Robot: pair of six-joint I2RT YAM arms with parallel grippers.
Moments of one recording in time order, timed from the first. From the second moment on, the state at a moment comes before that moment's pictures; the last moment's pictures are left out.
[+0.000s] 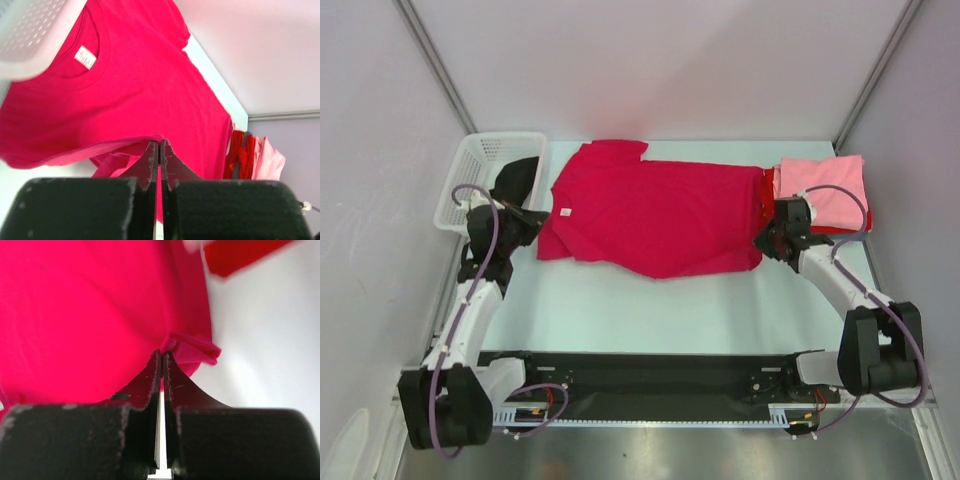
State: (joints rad) left arm 0.07 0.99 0.65 -0.03 0.21 -0.89; right arm 0.16 1.29 0.80 -0.33 0.10 0.77
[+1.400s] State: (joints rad) left arm 0.02 1.86 1.36 0.04 0.26 -0.89; right arm 0.06 1.71 1.13 -0.30 0.10 0.76
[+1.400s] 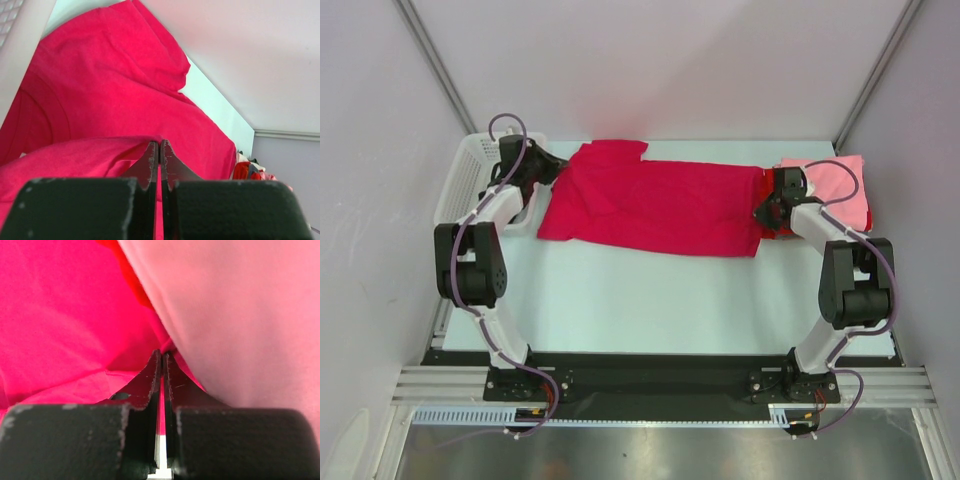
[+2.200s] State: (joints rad) left arm 0.01 1.79 1.24 0.07 0.16 -0.92; right arm 0.07 1.69 1.11 -0.30 0.18 0.78
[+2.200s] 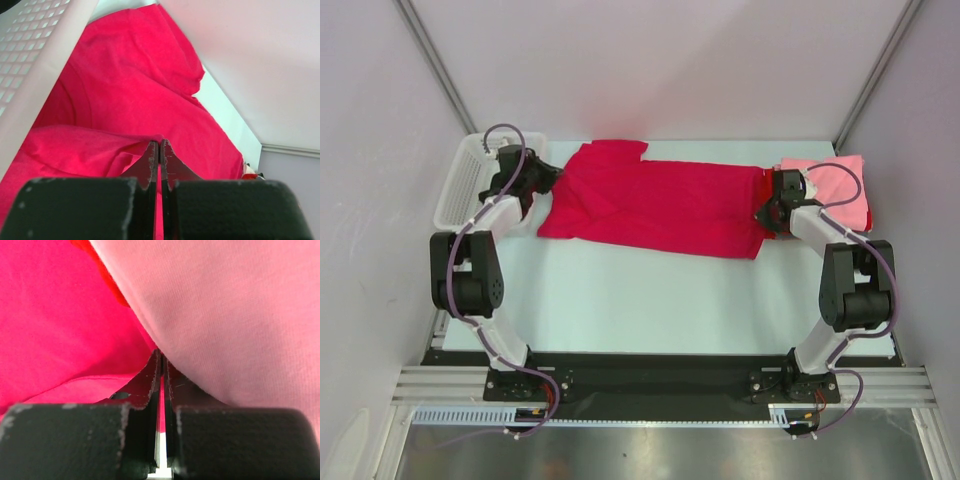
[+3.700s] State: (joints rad) left arm -0.02 1.75 1.29 0.07 0.15 -0.92; right arm 0.13 1.63 1.13 -0.30 0.18 0.80
